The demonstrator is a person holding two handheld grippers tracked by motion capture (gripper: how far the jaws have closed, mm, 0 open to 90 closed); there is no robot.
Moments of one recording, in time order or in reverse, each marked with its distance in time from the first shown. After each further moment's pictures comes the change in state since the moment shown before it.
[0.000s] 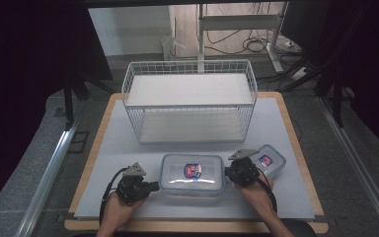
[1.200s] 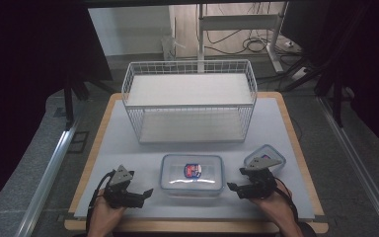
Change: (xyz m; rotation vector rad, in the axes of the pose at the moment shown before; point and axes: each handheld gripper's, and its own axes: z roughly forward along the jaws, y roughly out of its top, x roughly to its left) left arm 0.013 -0.025 -0.019 -0.105 0.208 0.064; right arm -0.004 -0.028 -0.048 -0.085 0.075 -0.060
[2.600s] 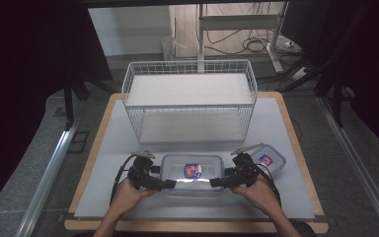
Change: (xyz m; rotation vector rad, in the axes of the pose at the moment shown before) left arm 0.000 0.058 0.050 0.125 -0.431 -0.142; right arm -0.005 0.034 0.042 0.105 0.328 0.297
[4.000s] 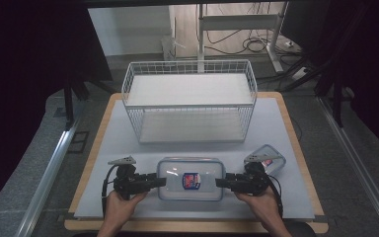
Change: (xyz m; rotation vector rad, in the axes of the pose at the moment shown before) left arm -0.013 -0.029 -0.034 -0.206 -0.018 -0.170; right arm 0.016 -0.029 -0.025 -0.207 0.007 0.045
